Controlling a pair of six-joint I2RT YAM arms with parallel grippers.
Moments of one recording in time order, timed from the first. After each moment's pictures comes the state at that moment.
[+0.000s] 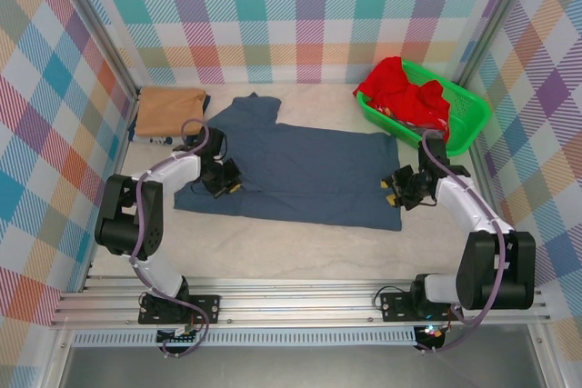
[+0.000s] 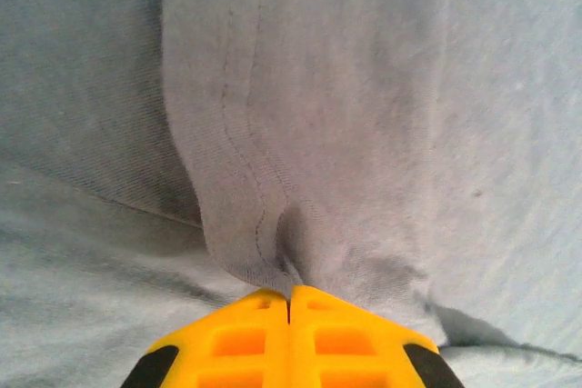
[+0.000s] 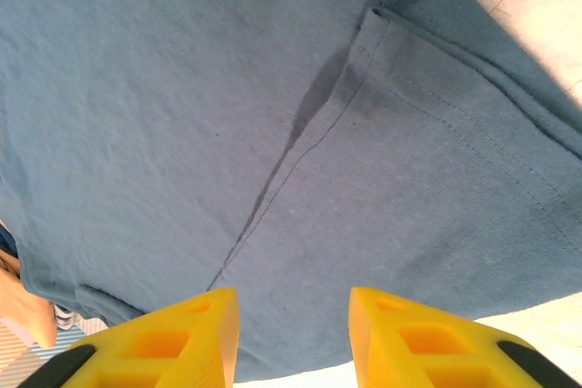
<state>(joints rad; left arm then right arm) -0.22 1.71 1.06 -0.58 0.26 -0.83 0.01 1.32 0.82 -0.67 -0.40 1.12</state>
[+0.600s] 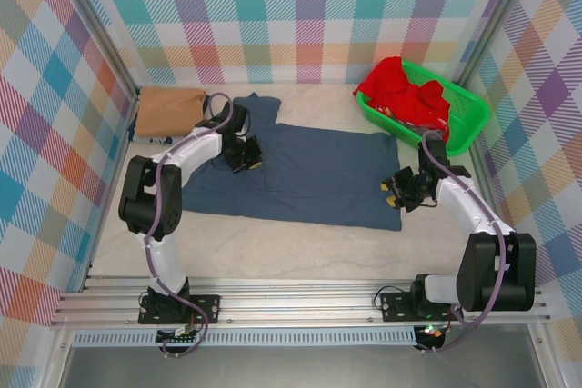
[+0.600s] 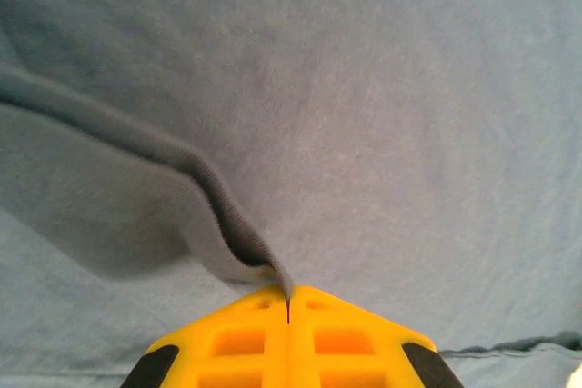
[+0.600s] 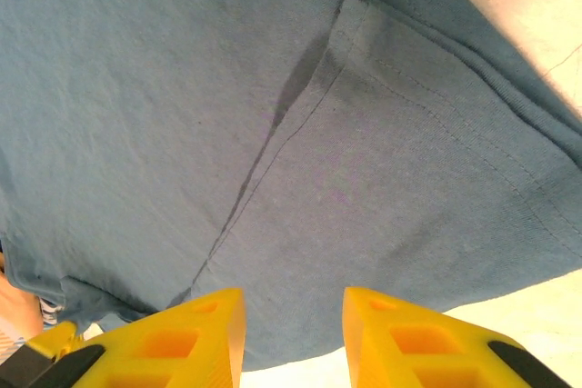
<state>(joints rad) -0.33 1.94 1.43 -0.69 0.26 -0.73 0.01 1.31 0.82 -0.69 -0.40 1.09</state>
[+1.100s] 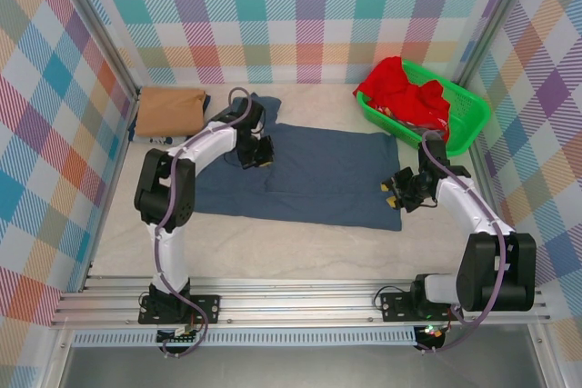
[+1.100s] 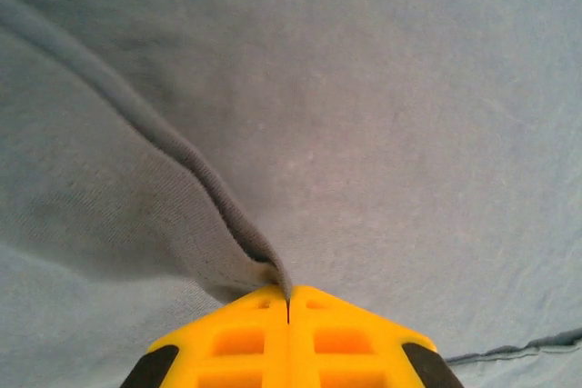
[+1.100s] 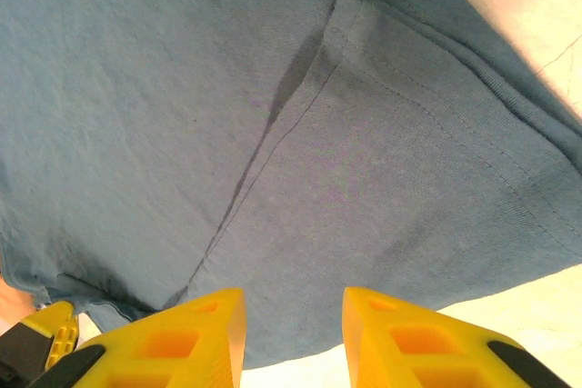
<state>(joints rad) -0.39 2.03 1.56 -0.75 0.23 -0.64 0.01 1.31 0.82 -0.70 -0.40 1.09</state>
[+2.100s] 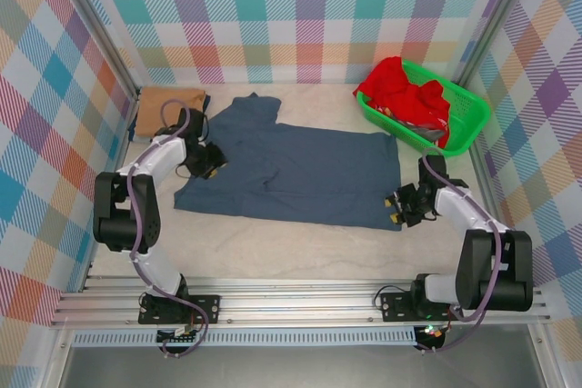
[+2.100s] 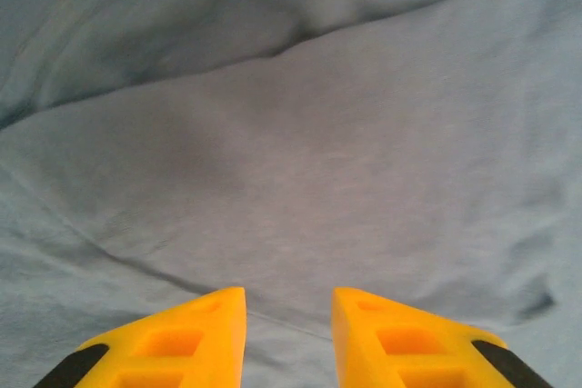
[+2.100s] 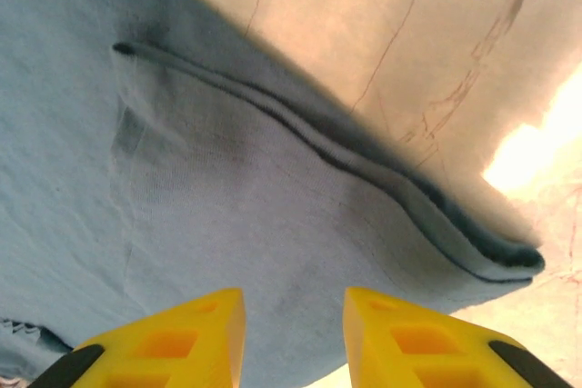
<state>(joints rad) -0.07 1.76 1.19 -0.71 0.21 -0.74 -0.03 1.34 0.70 -0.65 -0.32 1.14</state>
